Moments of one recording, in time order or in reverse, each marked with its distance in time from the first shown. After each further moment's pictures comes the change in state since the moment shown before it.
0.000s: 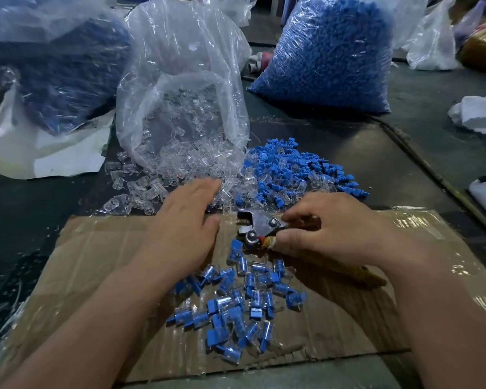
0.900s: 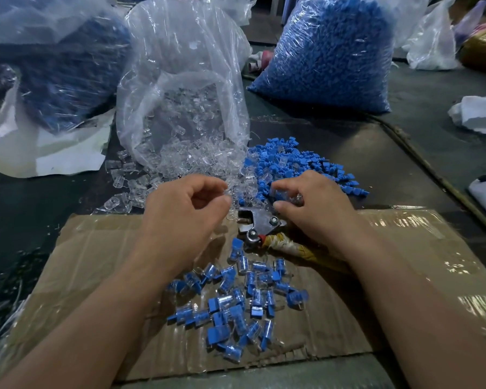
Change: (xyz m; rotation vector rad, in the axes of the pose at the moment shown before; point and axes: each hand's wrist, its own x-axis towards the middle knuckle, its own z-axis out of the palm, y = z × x) left_hand -0.007 0.017 -0.015 -0.598 0.139 -0.128; right_hand 0.035 0.008 0.025 -0.002 0.339 0.088
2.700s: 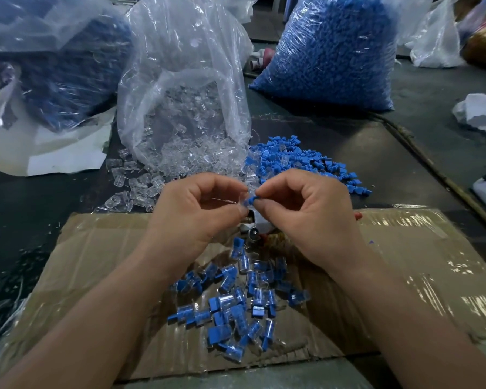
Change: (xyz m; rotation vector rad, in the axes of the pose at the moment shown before) left_hand -0.003 0.007 -0.003 -0.350 -0.196 -0.088; right_hand -0.033 -0.045 -0.010 0.734 0.197 -0.191
